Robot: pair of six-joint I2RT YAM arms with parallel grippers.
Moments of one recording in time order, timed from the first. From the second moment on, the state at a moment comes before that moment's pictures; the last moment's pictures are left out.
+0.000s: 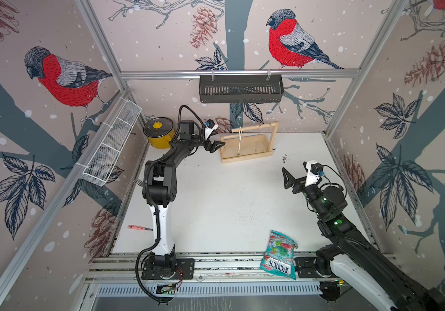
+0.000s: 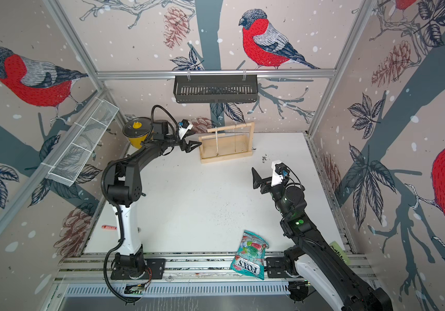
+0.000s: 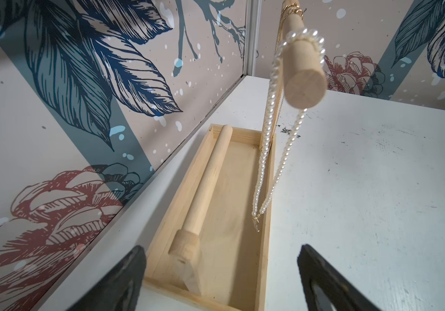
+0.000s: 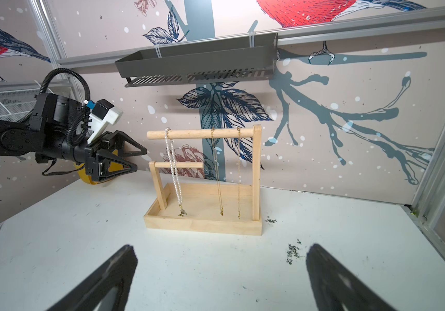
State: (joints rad) left arm -0.12 2.21 1.77 -0.08 0.97 0.48; right arm 0.40 0.74 0.38 0.41 0.01 0.05
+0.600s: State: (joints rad) left arm -0.12 2.34 1.92 -0.20 0.96 0.47; right arm 0.45 0.77 0.38 0.42 0.07 0.03
